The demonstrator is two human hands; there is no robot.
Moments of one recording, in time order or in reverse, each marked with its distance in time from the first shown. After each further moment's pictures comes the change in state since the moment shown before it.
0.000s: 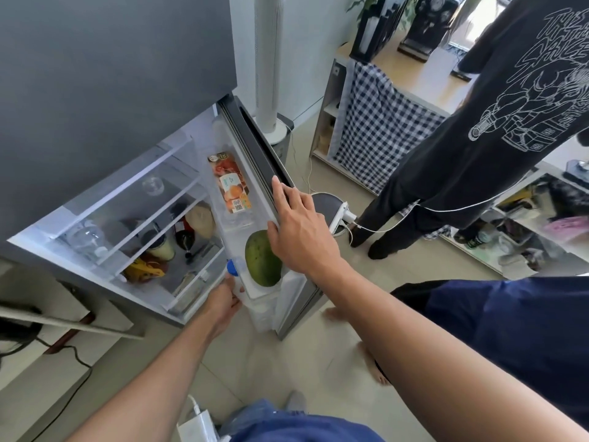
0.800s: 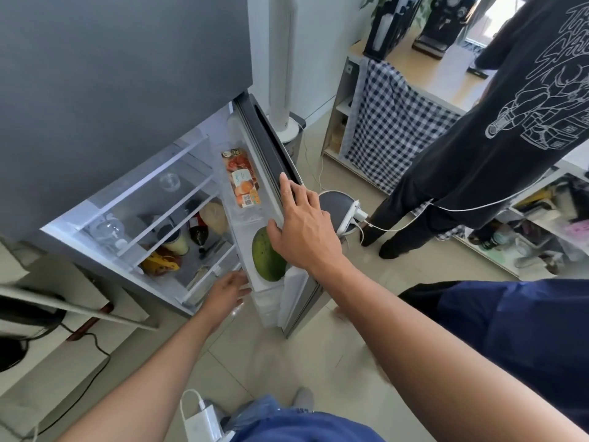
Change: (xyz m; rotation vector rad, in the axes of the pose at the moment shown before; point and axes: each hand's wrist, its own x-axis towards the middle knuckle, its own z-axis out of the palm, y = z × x) left_hand -0.029 0.012 -0.023 0.375 0.031 0.150; right_hand -0.006 -0.022 0.001 0.042 0.001 0.033
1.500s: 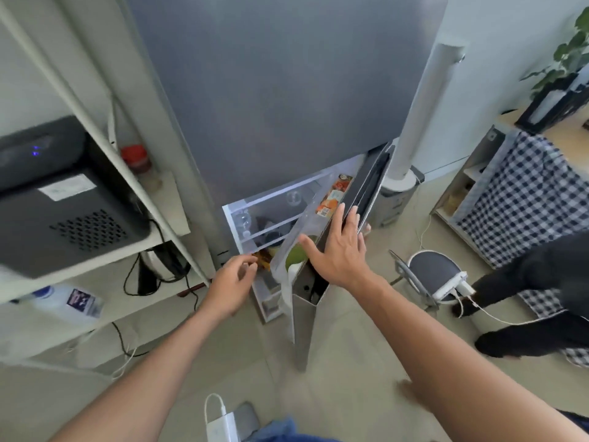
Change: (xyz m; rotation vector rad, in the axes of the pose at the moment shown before) left_hand -0.124 0.008 -0.166 0.381 0.567 0.342; right_hand 0.016 -0.120 0.052 0.273 -0.231 -0.128
